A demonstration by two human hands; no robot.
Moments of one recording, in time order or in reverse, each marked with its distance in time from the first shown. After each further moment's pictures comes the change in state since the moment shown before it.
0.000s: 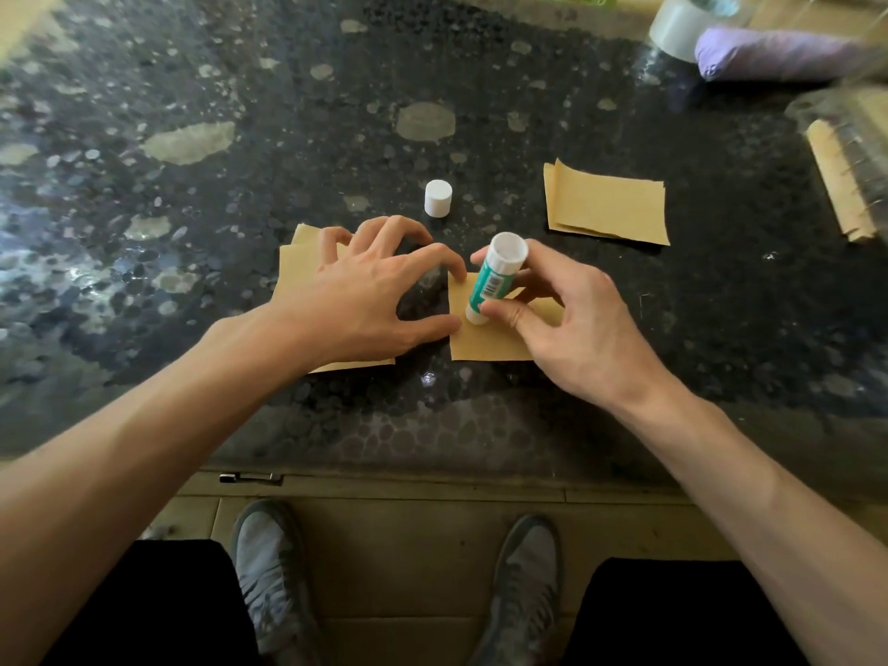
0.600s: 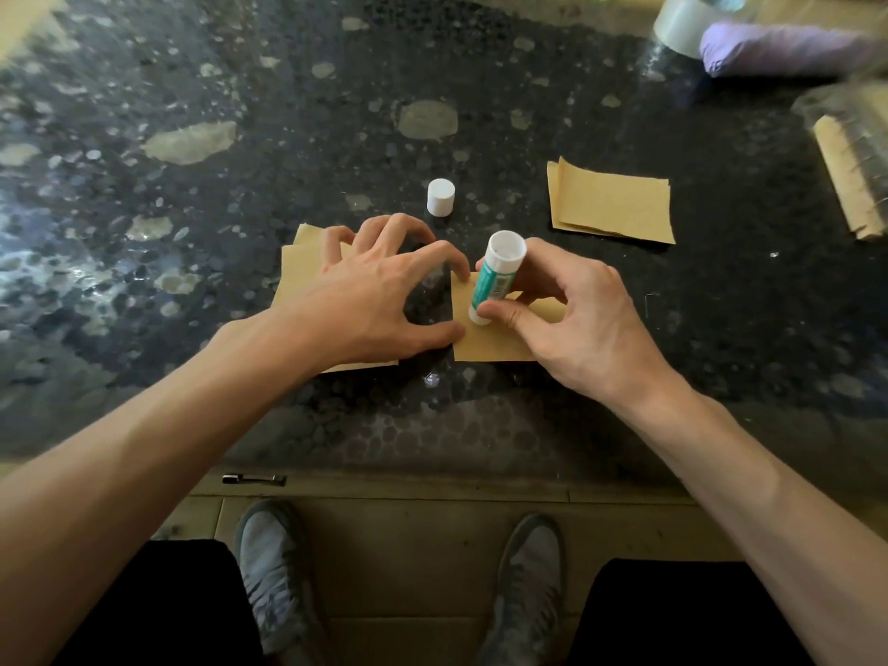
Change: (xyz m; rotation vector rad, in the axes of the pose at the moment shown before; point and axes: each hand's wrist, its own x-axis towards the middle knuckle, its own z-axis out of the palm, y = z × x) left_hand 0.001 0.002 -0.001 -0.004 -0.009 -0.020; right_hand 0.003 -0.002 0.000 -0.029 0.016 -0.007
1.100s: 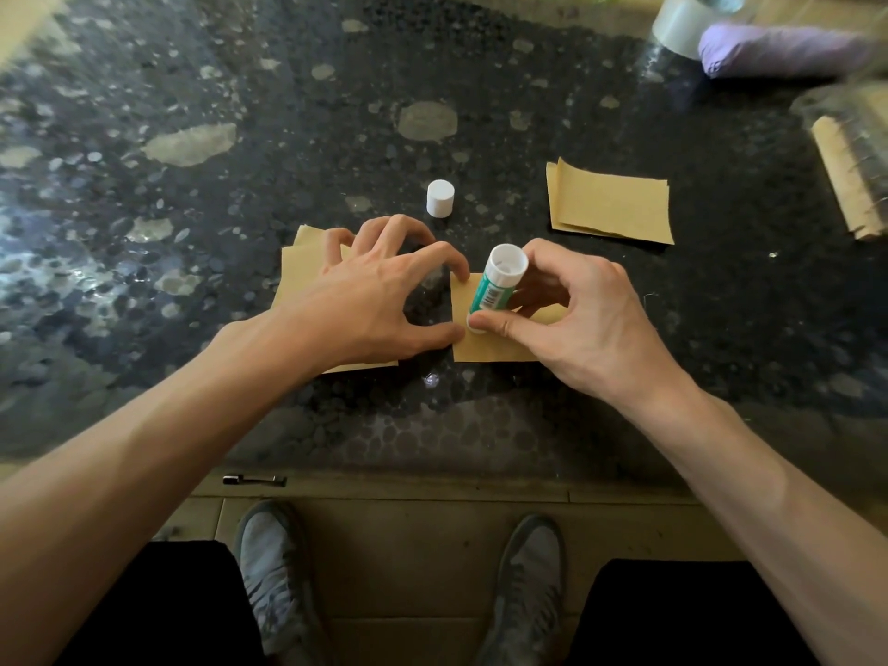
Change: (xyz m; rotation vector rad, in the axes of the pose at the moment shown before) left_hand 0.000 -0.001 0.000 -0.011 -0.003 0.010; right_hand -0.001 -0.006 -0.005 -0.039 -0.007 0.018
